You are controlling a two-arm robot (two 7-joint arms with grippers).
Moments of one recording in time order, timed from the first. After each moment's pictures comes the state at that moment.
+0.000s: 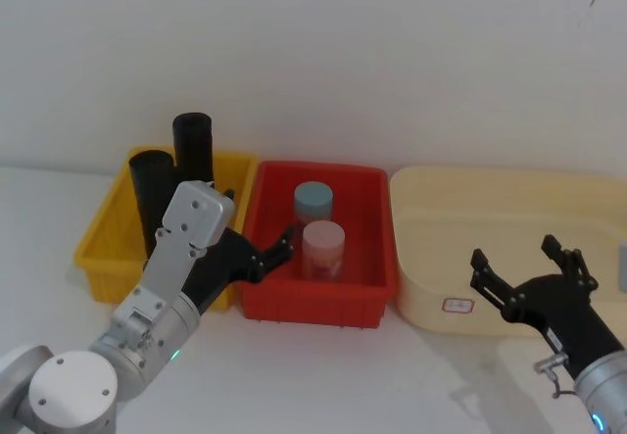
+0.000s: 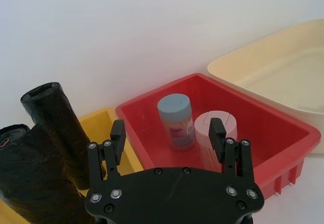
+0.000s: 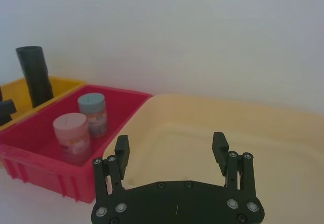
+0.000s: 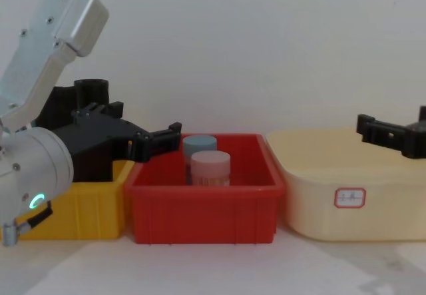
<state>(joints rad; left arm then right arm) -0.24 0.38 0.45 -1.63 -0.20 0.01 -0.01 0.02 0.34 -0.24 -1.78 0.28 0.08 0.08</state>
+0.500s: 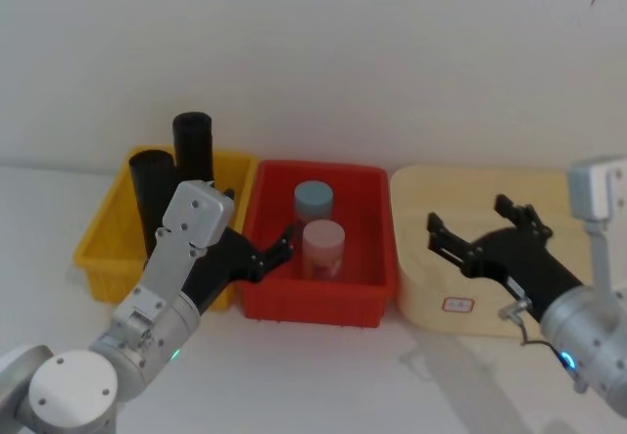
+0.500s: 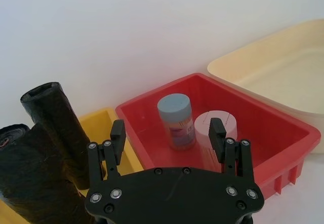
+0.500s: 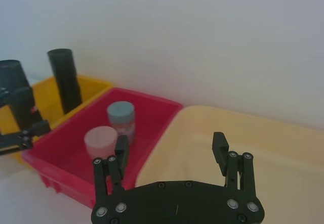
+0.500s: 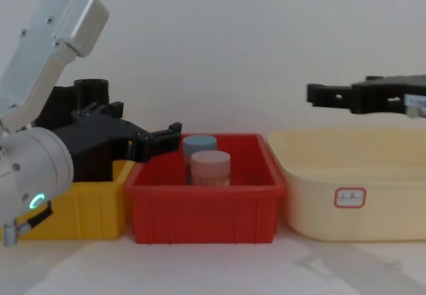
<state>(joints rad) -0.24 0.38 0.45 -1.63 -0.20 0.01 -0.01 0.17 0.32 -0.30 -1.81 0.29 0.32 0.13</state>
